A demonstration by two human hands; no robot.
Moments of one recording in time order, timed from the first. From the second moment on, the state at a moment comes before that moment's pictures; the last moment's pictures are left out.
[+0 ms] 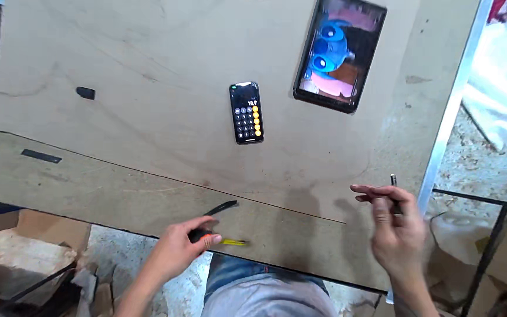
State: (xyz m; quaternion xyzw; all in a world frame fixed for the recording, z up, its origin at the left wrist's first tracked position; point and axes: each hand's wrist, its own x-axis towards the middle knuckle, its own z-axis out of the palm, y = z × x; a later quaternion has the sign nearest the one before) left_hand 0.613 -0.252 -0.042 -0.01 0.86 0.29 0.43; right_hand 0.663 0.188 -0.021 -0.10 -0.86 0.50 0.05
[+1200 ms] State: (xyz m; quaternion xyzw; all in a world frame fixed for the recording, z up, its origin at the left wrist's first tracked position) left_hand 0.410 -0.241 -0.099 0.20 0.92 0.31 0.11; right_hand 0.664 -0.023 -0.090 -0.04 -0.91 0.42 -0.05
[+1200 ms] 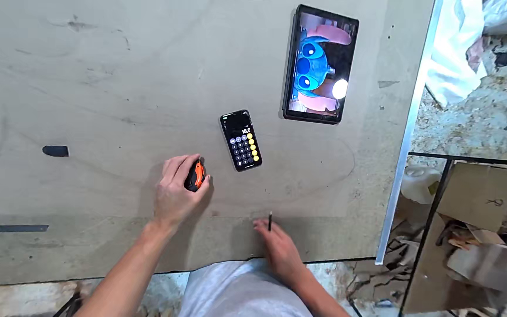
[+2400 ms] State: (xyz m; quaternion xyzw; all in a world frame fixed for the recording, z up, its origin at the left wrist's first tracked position) left_hand 0.419 -0.223 -0.148 0.22 0.94 0.26 -0.06; right_hand 0.434 0.067 -0.086 0.00 -0.98 0.22 -0.01
